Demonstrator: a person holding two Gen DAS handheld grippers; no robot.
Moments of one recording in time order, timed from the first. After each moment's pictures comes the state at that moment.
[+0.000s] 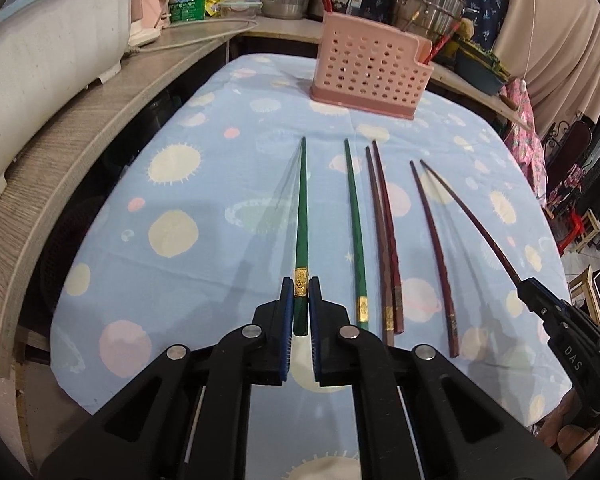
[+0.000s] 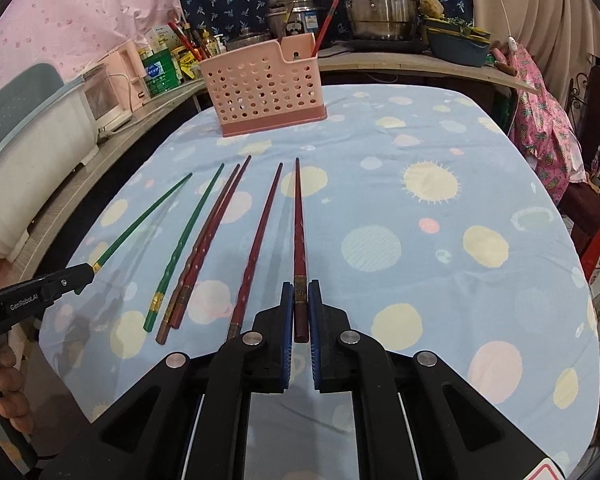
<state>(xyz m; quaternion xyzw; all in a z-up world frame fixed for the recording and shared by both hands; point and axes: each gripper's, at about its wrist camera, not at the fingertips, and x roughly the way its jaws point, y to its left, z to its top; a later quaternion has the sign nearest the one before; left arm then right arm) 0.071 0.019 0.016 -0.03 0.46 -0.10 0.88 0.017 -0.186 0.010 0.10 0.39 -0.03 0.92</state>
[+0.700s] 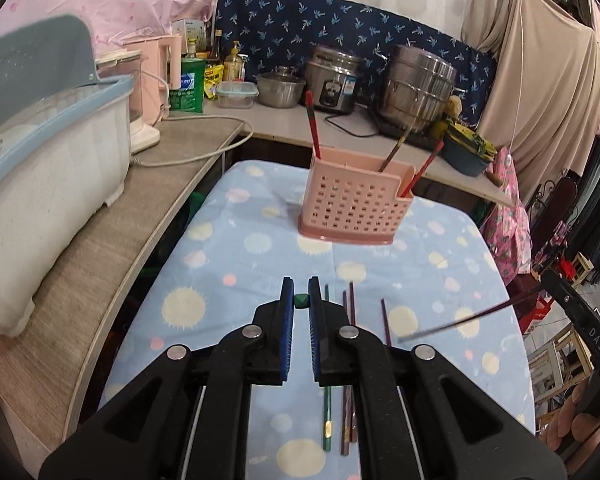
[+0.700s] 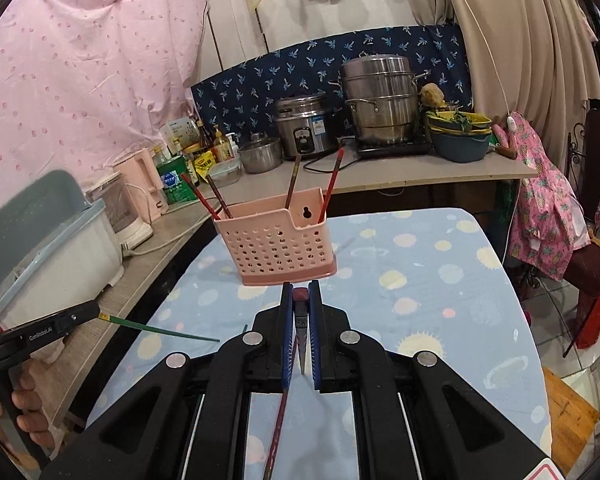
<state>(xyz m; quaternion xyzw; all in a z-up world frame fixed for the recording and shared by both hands) 0.125 0.020 0.135 -0.06 0.35 -0.11 0.93 0.068 -0.219 0.139 0.12 0.25 -0.01 0.96</state>
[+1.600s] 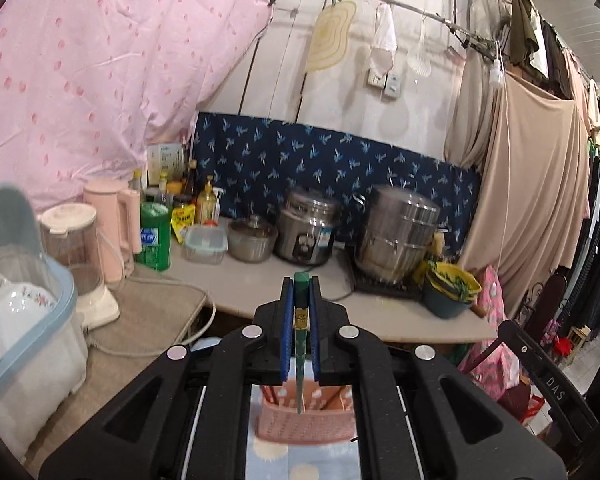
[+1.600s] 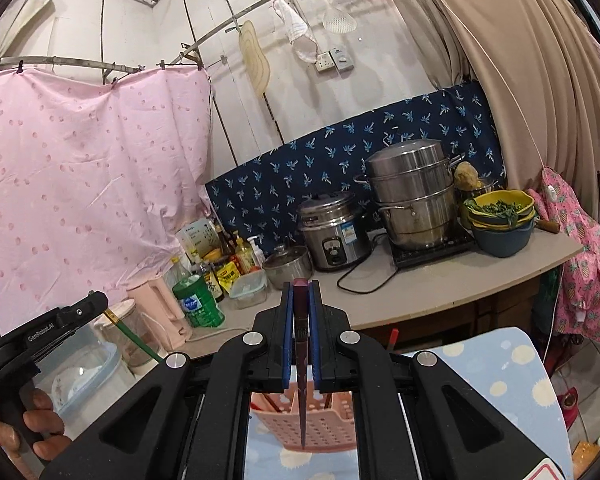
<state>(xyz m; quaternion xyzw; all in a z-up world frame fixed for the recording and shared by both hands) 0.251 -0.023 0.296 -0.10 0.15 -0.12 0.98 0.217 -0.244 0.265 0.17 0.10 0.01 0.98</state>
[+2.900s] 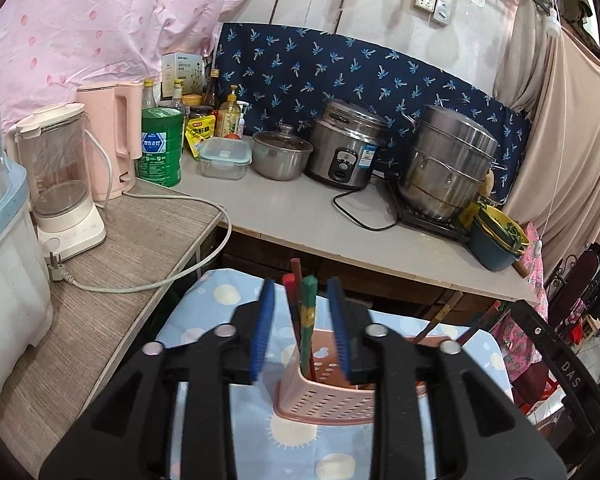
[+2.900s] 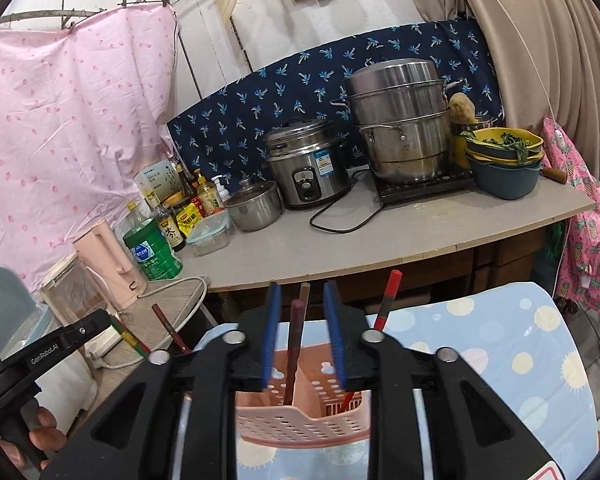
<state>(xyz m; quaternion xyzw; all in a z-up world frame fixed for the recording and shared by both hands) 0.342 -0.024 0.170 -0.10 0.28 -0.08 0.95 0.307 -0.244 0.165 0.17 0.21 -0.02 0.96</state>
